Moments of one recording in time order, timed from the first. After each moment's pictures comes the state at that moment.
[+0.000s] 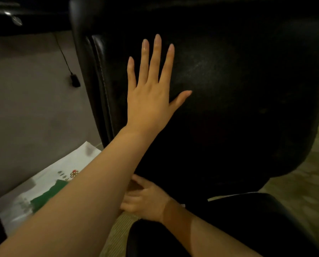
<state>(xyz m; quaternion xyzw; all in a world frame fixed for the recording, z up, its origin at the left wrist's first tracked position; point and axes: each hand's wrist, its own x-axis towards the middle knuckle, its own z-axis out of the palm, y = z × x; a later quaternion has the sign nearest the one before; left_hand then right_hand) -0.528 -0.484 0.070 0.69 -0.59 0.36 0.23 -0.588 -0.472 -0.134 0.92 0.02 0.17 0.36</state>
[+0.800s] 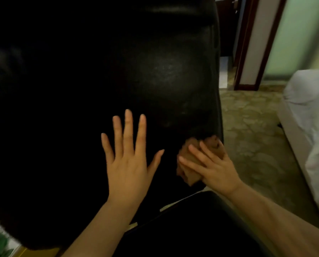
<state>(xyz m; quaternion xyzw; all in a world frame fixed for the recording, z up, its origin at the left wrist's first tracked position) -0.659 -0.526 -0.012 0.69 -0.61 0.31 0.24 -0.858 -0.627 -0.102 0.83 -0.26 0.38 0.32</state>
